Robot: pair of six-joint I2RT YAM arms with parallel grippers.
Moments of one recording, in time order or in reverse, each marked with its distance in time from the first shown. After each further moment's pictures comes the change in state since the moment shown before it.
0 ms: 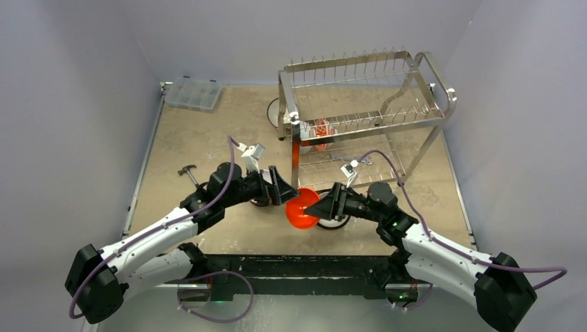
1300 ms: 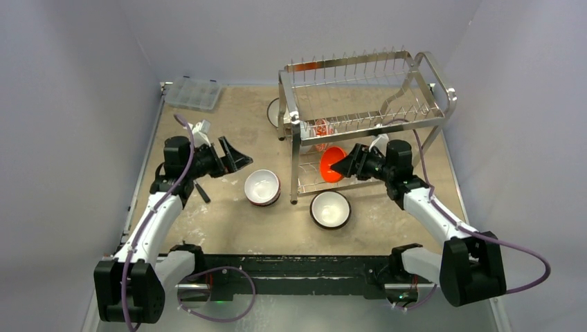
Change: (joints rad) left arm 0.734 0.058 0.054 -0.154 0.396 0.227; right arm -0.509 0.286 0.305 -0.303 -0.077 -0.459
